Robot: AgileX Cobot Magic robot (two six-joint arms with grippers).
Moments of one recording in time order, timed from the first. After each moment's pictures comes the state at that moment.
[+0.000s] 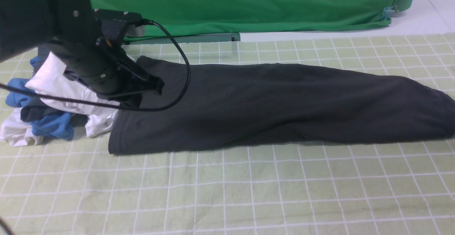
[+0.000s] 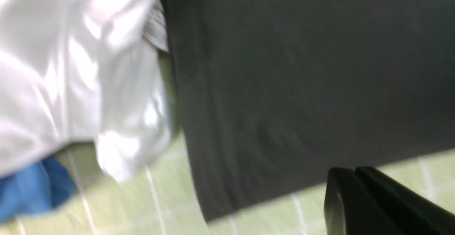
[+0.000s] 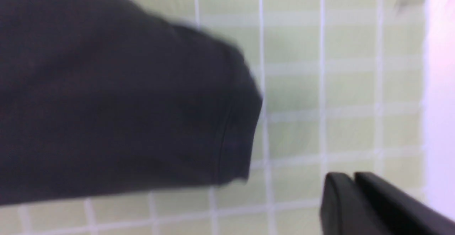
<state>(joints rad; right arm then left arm) -0.25 1.93 -1.74 0.07 1.20 -0.21 -0.19 1.61 -1.21 -0.07 0.86 0.04</state>
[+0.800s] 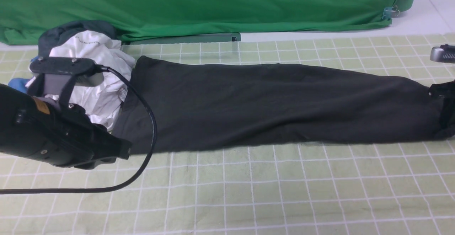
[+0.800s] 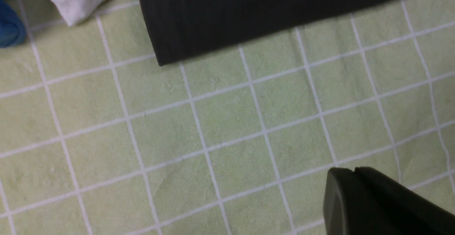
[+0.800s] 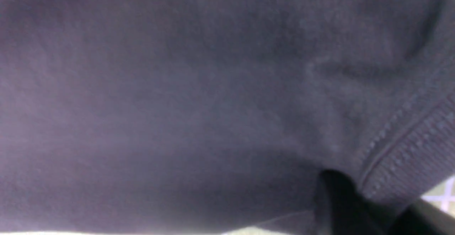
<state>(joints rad) -0.22 2.13 -1.63 0.18 1.13 -0.25 -0.19 1.16 -0.83 -0.18 0.84 0.09</state>
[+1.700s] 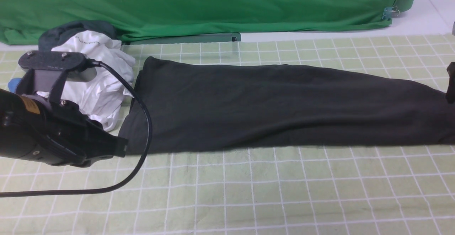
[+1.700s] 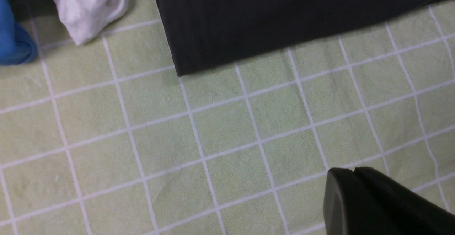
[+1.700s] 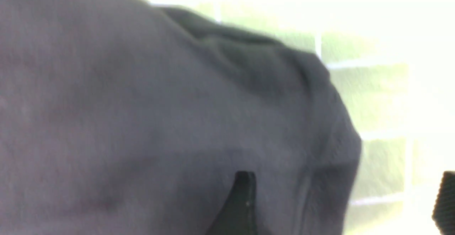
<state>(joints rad) -0.23 2.09 -1.70 0.08 1.08 -0.17 -0.19 1.13 -0.83 -0.19 0.82 0.09</state>
